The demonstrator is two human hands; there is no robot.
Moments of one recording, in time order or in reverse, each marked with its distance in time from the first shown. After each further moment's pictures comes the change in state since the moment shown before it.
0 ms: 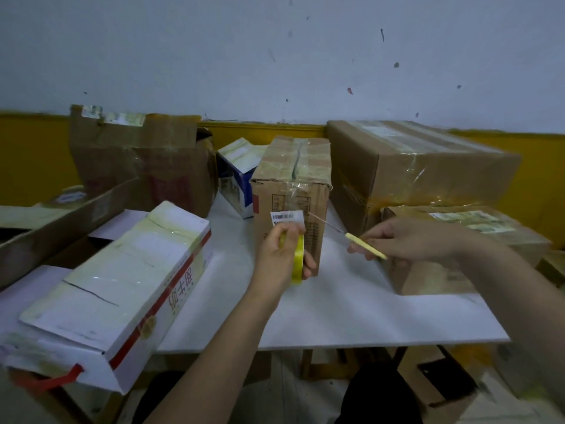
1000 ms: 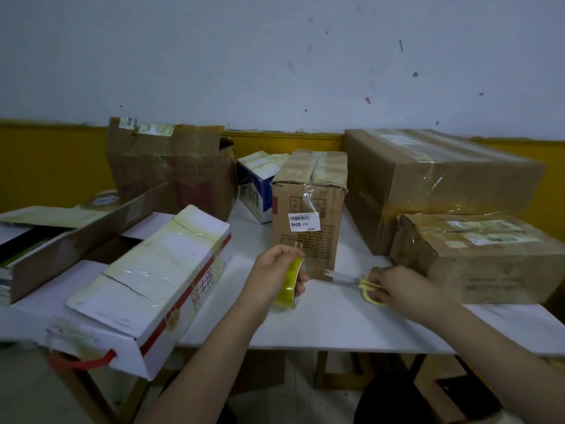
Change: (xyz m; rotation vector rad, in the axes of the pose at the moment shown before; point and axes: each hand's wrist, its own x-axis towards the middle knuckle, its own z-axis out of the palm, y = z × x) left_hand -0.017 -0.002 -0.036 0.076 0.046 -0.169; right_hand 0.075 0.099 0.078 -0.732 0.148 -0.132
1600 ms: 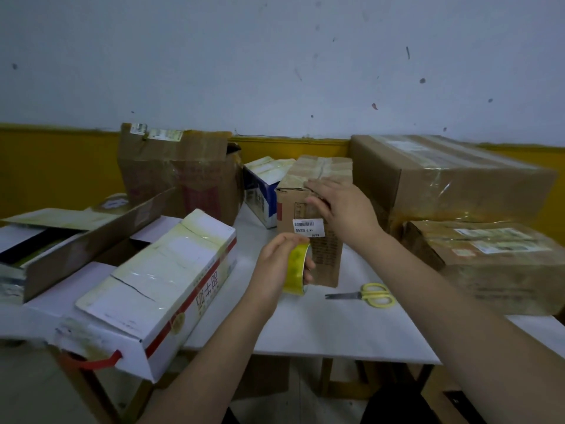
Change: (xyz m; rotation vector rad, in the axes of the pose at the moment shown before) left_hand -0.002 0.022 0.007 -0.188 0.010 0.092; right_hand 0.087 -0.072 -0.108 0.257 0.832 -0.274
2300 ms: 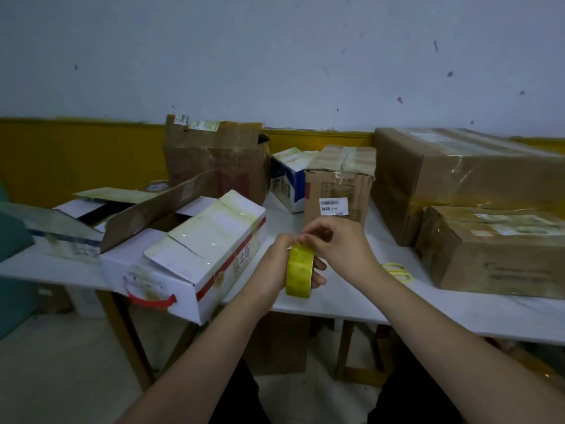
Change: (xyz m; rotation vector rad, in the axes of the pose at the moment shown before) left_hand -0.071 0.015 -0.027 0.059 -0.068 -0.187; right_hand -0.079 -0.102 0.005 0.540 -0.112 0.305
